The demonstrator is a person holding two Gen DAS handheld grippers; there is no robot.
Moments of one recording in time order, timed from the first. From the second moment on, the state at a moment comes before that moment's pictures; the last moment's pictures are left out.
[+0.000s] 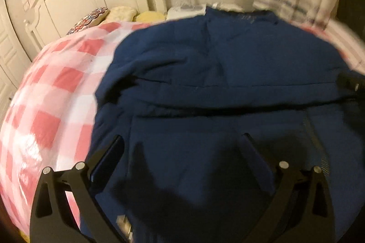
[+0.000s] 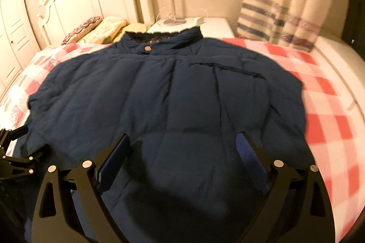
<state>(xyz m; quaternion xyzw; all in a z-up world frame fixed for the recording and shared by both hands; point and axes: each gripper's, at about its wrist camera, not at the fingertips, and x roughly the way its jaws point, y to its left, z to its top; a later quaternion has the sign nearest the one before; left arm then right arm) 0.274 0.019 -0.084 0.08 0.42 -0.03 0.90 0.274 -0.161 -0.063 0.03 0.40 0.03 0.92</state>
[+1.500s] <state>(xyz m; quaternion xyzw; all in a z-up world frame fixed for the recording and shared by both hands) 0.068 0.013 -0.110 0.20 0.35 -0.13 0.91 0.053 -0.094 -0.105 -0.10 0.41 0.15 0.89</state>
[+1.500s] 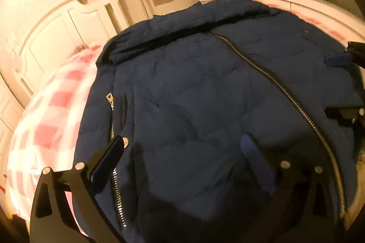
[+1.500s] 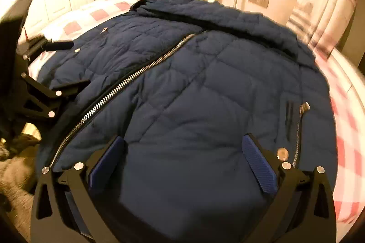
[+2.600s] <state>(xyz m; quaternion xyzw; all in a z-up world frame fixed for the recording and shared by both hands) 0.017 0.190 -0.129 -0.07 0.41 -0.13 0.90 -0.018 -0.225 -0.181 0.19 0.40 0.16 0.88</state>
